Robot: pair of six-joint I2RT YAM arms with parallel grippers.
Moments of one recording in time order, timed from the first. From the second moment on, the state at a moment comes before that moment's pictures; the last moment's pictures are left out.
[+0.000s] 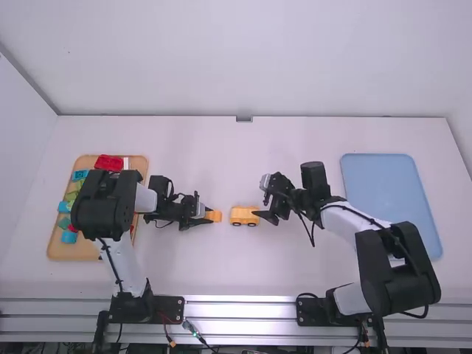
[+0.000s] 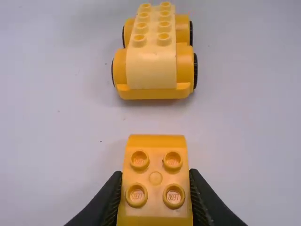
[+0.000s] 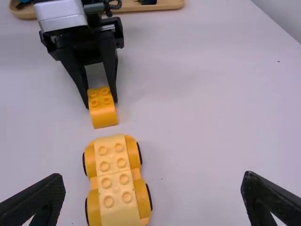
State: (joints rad) left arm 0.05 2.02 0.72 -0.06 1.10 1.51; right arm 0.26 1.57 0.63 0.10 -0.84 -0.80
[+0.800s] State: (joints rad) left arm 0.05 2.02 0.92 -0.40 1.12 1.51; right arm 0.28 2.04 0.65 0.42 -1.06 -0.99
